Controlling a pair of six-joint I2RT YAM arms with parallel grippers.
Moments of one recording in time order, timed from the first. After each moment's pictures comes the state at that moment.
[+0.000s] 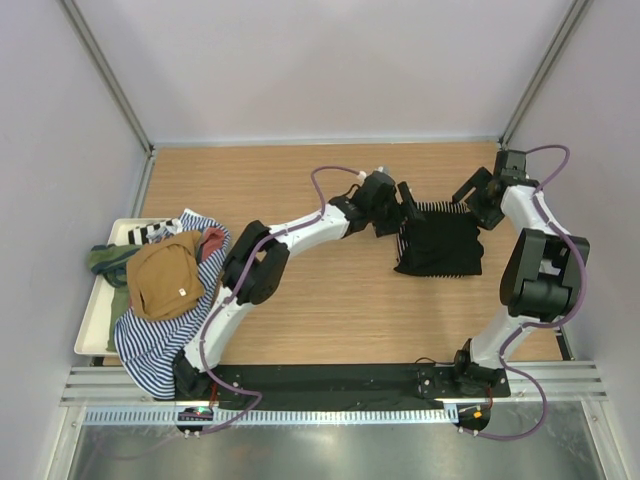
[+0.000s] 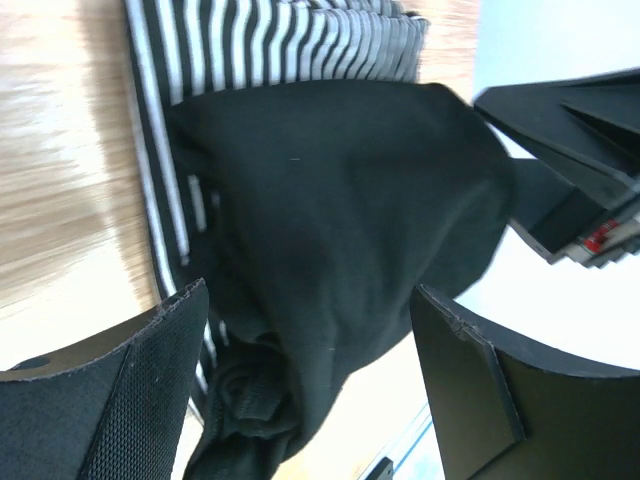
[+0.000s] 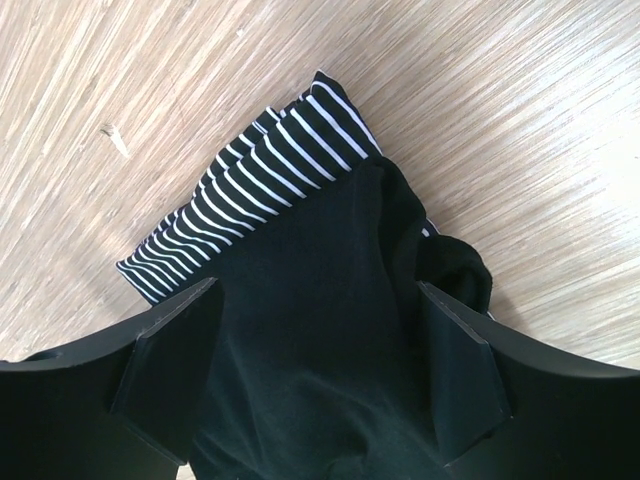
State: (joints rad) left arm -0.84 2.36 1.96 -0.17 0.14 -1.06; right arm -0.23 1.74 1.30 -0.53 -0.07 0.58
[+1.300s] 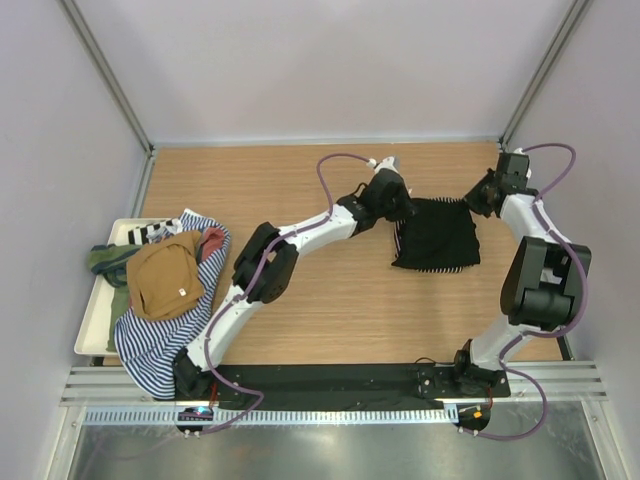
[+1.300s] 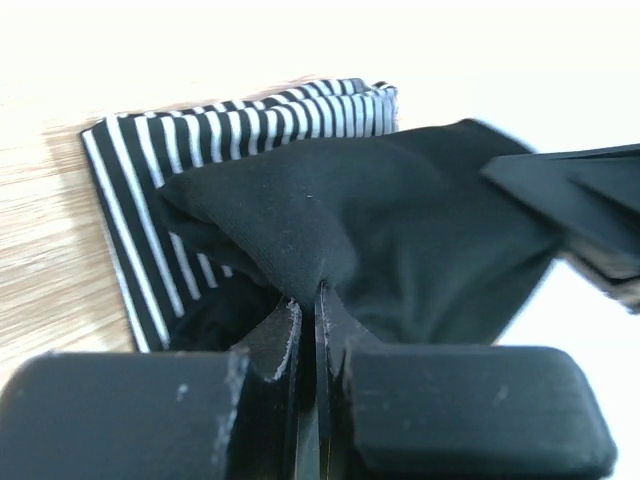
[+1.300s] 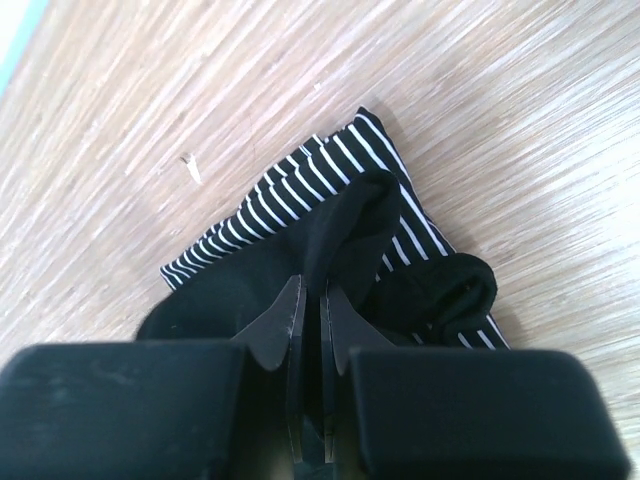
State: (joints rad) left arm -0.86 2.47 2.11 -0.10 0.02 -0.89; right arm -0.23 1.69 1.21 -0.33 -0.11 0.58
